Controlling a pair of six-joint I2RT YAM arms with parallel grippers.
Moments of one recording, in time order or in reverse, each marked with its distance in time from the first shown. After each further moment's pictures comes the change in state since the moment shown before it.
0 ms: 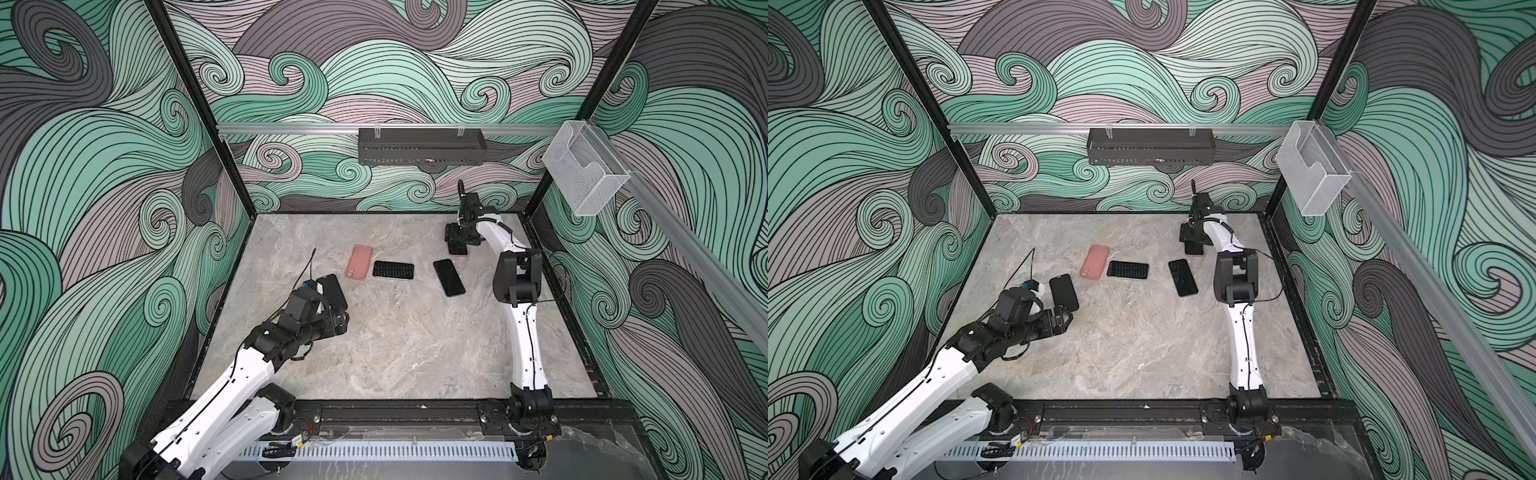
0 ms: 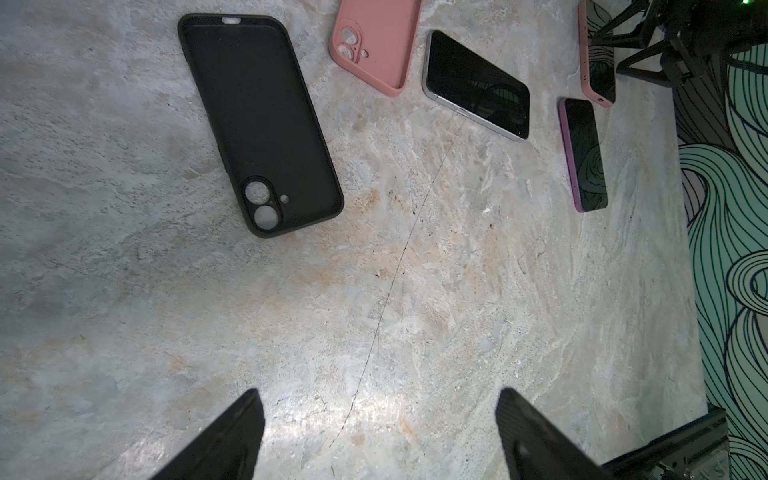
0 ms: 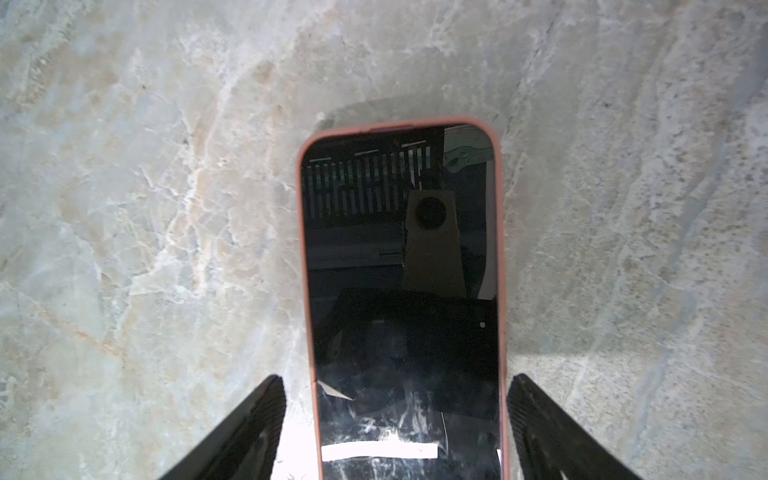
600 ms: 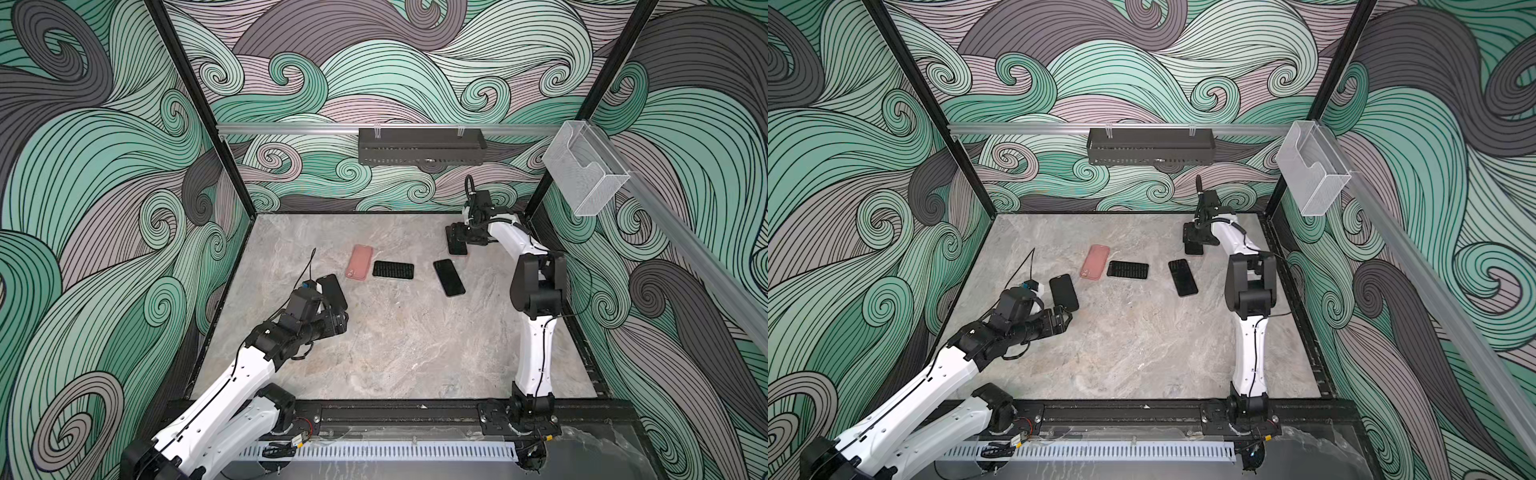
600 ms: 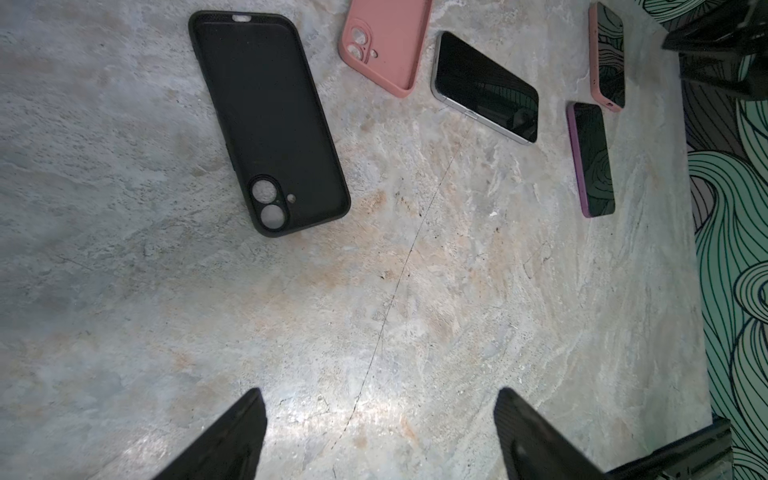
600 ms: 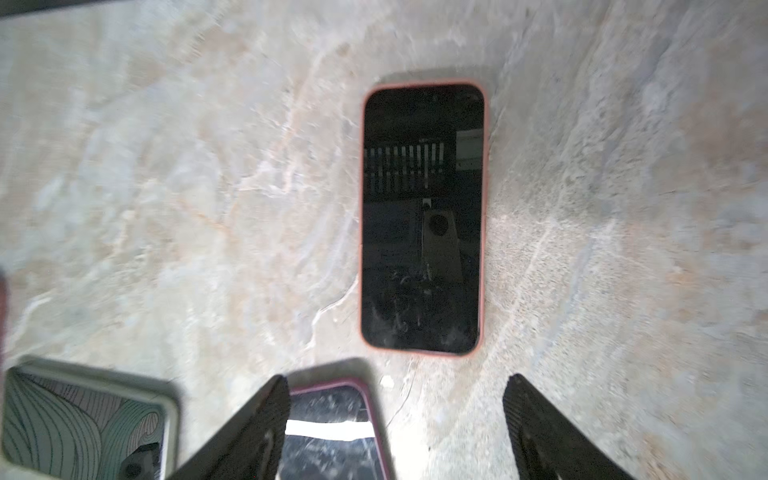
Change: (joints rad) left arm 0.002 0.018 0.000 0.000 -0.029 -0.022; right arm 0.008 -0.379 -0.392 0.115 -0.061 -0.069
